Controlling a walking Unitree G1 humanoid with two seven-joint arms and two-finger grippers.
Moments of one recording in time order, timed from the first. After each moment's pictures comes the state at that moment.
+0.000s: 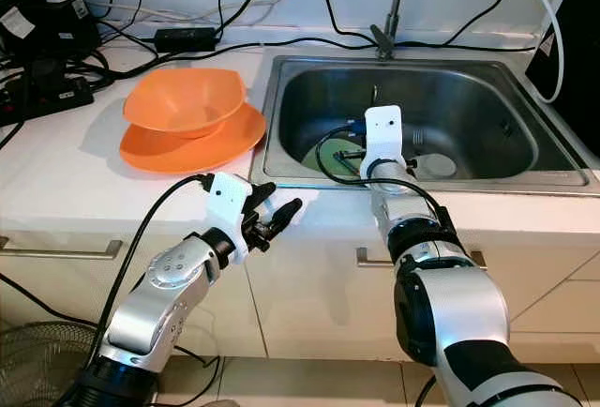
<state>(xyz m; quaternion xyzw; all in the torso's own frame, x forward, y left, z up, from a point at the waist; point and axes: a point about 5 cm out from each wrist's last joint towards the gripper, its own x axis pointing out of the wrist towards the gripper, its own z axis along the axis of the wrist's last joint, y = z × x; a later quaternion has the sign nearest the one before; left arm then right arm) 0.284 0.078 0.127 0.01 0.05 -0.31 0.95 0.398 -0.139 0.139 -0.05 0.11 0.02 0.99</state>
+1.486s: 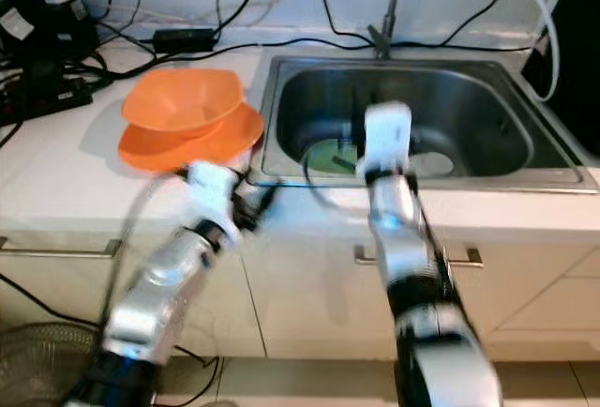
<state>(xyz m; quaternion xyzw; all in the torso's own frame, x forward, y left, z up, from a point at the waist) 0.300 0.098 0.137 -0.01 0.00 -0.21 0.98 0.351 -0.126 0.159 -0.06 -0.19 0.05 0.98</state>
